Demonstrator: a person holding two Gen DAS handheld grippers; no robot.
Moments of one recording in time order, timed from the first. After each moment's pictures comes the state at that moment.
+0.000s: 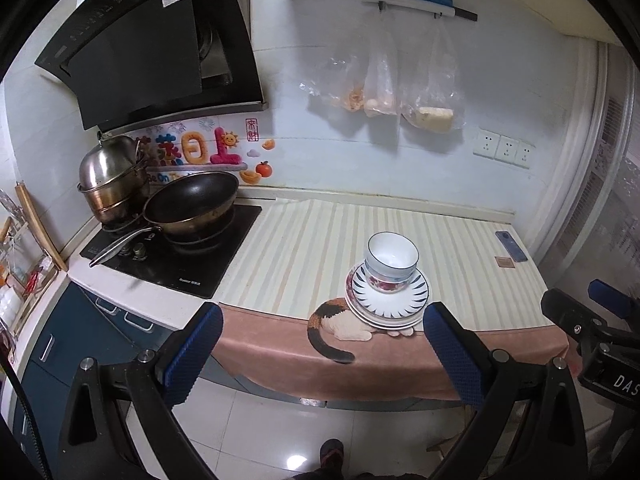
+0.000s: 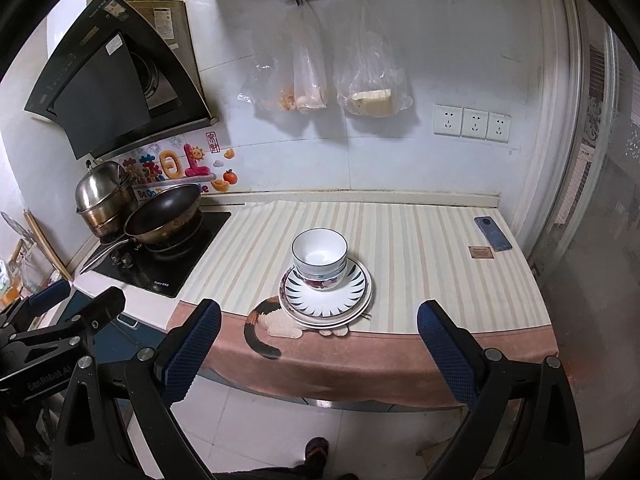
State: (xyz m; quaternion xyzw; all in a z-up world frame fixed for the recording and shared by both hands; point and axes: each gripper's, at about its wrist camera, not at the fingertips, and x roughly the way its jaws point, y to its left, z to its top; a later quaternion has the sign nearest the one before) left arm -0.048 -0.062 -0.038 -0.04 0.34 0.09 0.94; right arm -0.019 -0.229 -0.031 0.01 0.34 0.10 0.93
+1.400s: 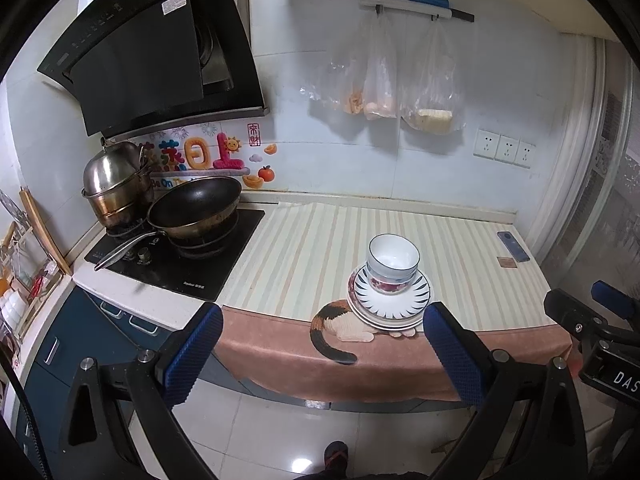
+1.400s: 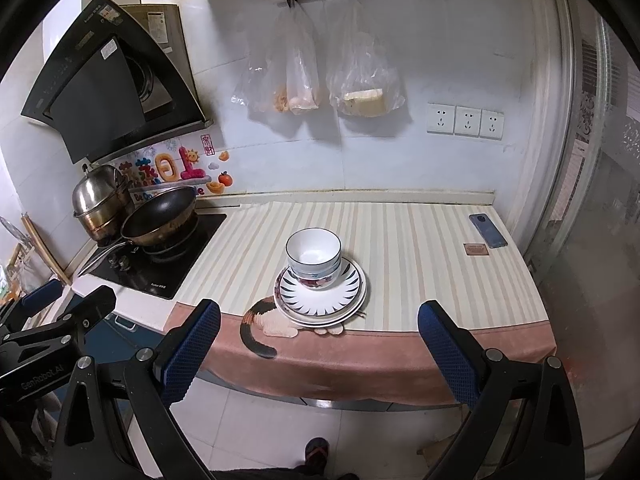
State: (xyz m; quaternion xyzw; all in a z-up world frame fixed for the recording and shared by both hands) left arm -0.048 -0.048 -0.038 -0.03 0.33 0.08 0.94; right arm -0.015 -0.243 -0.036 0.02 0.34 0.09 0.94
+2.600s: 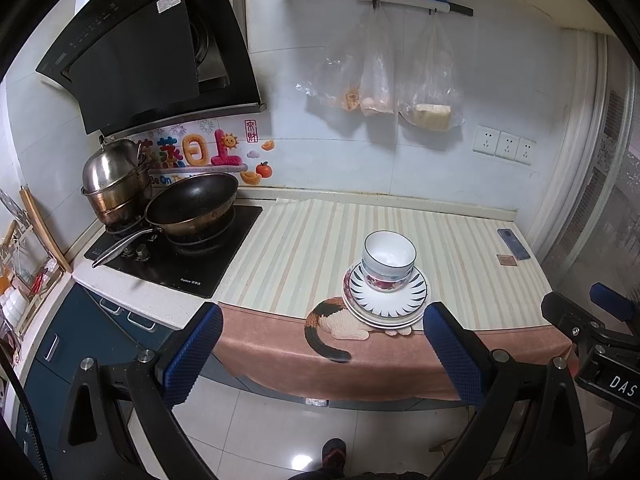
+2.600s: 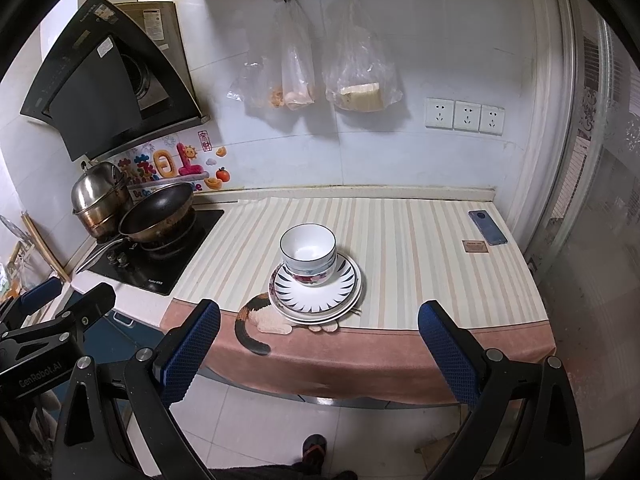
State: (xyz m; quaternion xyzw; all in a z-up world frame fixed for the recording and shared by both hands) left arm -0.047 -0.057 -0.037 -0.03 0.34 0.08 0.94; right arm -0.018 -0.248 -0.039 0.02 0.35 0.09 0.93
